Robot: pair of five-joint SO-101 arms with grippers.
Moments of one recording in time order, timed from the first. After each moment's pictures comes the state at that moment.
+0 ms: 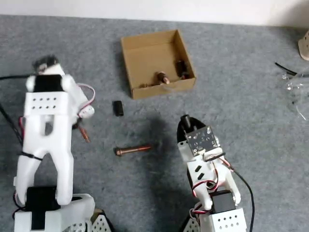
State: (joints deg) left arm -9.2 -13.0 10.8 94.1 35.0; right arm -16.0 -103.5 95.7 32.3 18.9
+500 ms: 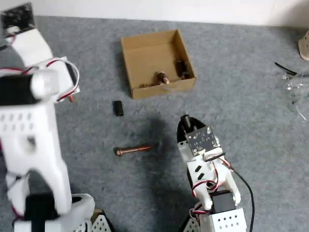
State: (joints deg) left arm -9.5 -17.1 -20.8 100.0 22.2; right arm -16.0 -103.5 95.7 32.3 18.9
